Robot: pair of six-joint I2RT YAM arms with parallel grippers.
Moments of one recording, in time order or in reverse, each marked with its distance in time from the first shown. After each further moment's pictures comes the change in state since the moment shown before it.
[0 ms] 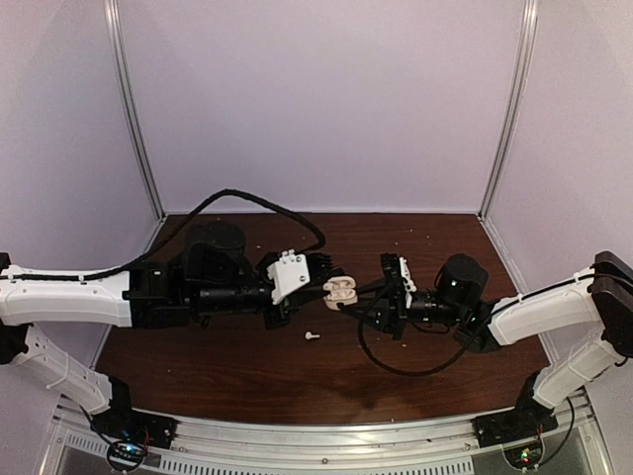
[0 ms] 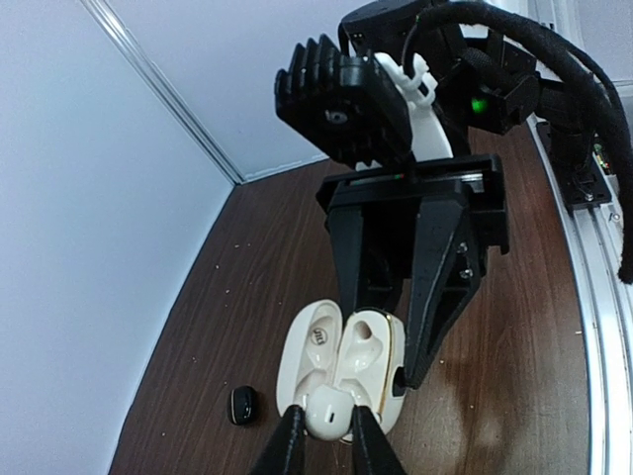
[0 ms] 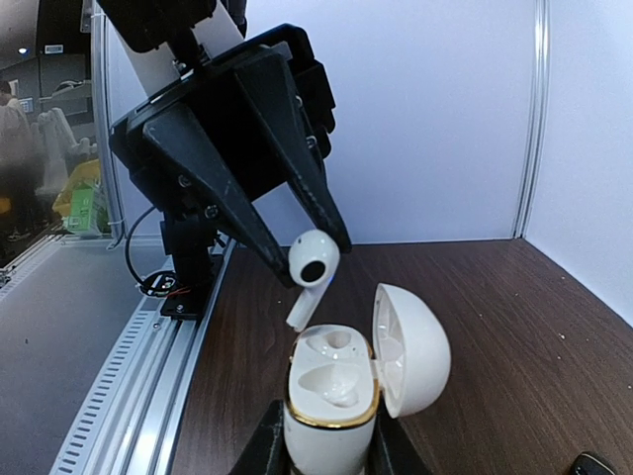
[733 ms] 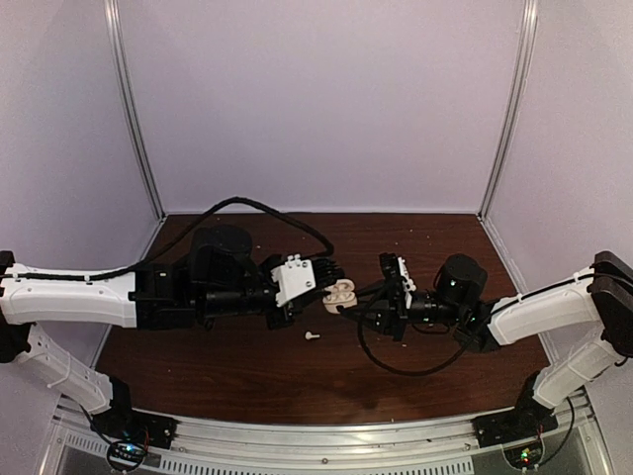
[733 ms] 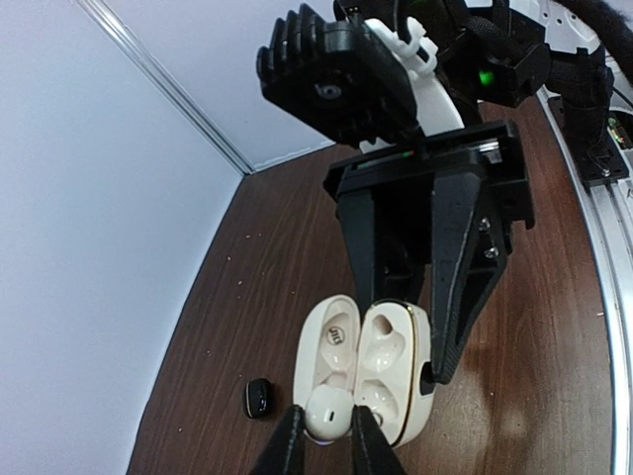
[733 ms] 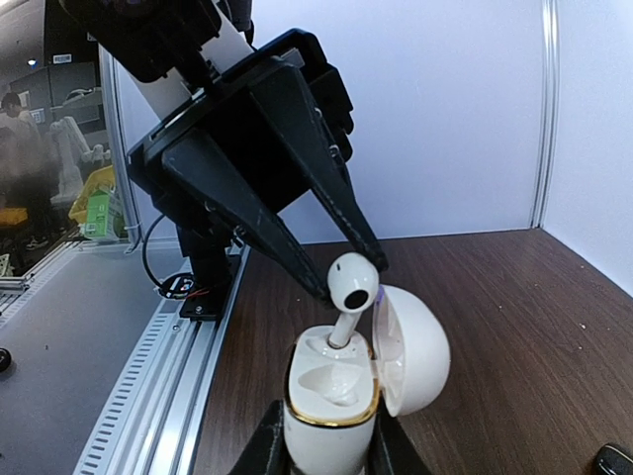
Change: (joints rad) left arm -0.003 0.028 0.003 0.001 -0.045 0.052; right arm 0.000 0.002 0.003 -0.008 -0.035 0.047
